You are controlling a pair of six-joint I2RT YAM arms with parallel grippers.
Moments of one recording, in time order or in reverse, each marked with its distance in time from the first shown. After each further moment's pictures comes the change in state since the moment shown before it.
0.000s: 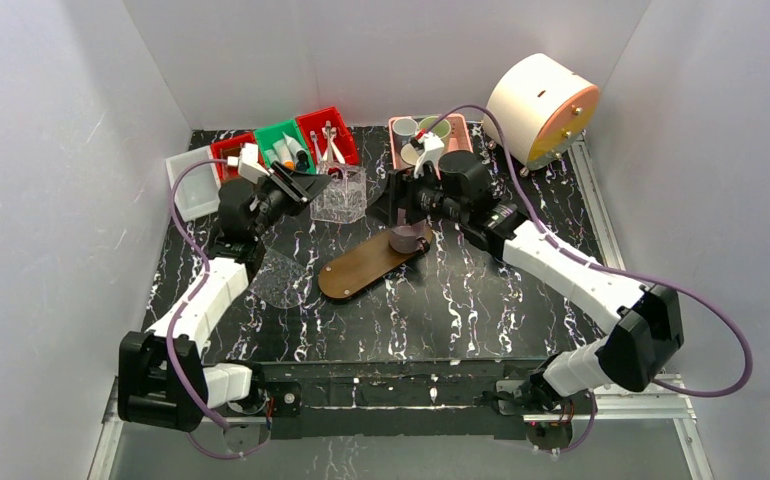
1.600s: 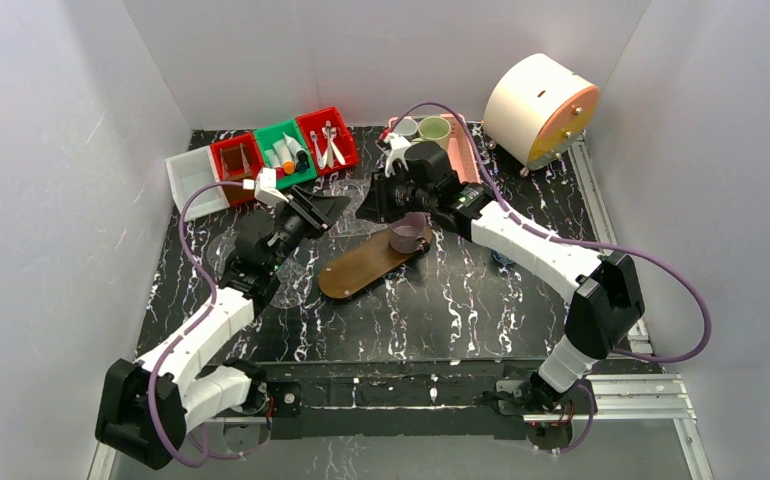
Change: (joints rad) left arm -0.245 -0.169 -0.172 0.071 -0.256 0.026; right arm 0.028 0.231 0.187 -0.094 -0.069 0.018
